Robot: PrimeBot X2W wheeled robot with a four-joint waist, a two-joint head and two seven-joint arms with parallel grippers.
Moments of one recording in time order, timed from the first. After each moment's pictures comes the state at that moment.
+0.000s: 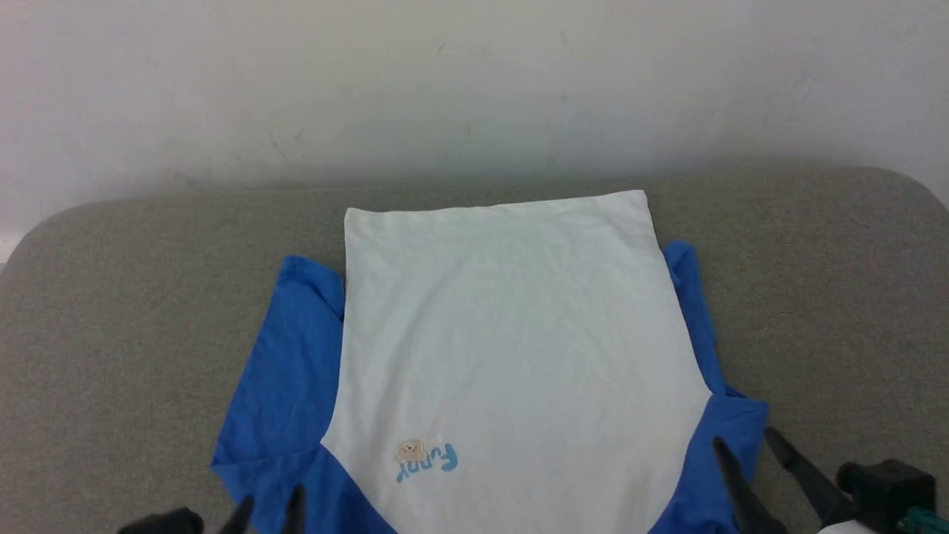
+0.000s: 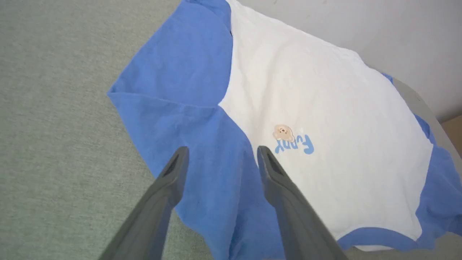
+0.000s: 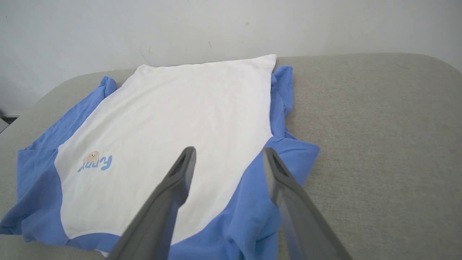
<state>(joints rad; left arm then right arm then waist) 0.38 0.25 -0.15 -0.21 -0.56 0.16 0.18 0.34 -0.13 0.05 -0.25 0.29 0.13 0.18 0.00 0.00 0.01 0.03</state>
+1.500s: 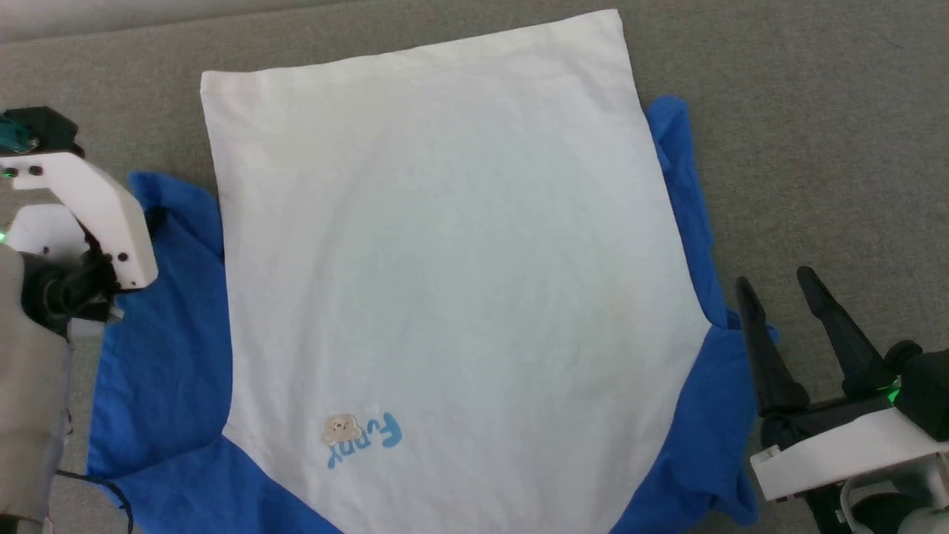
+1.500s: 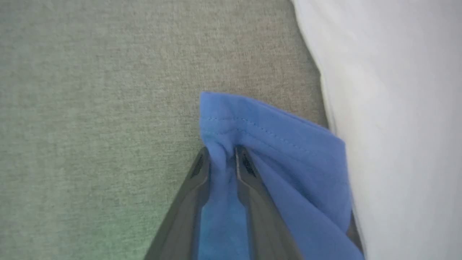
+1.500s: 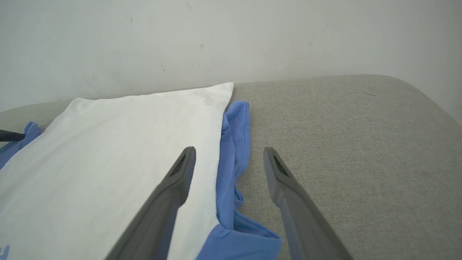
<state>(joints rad) -0.73 0.54 -0.21 0.58 -0.65 -0.09 0.69 0.06 -0.06 0.00 -0.36 0.22 0.13 0.12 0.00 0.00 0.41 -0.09</state>
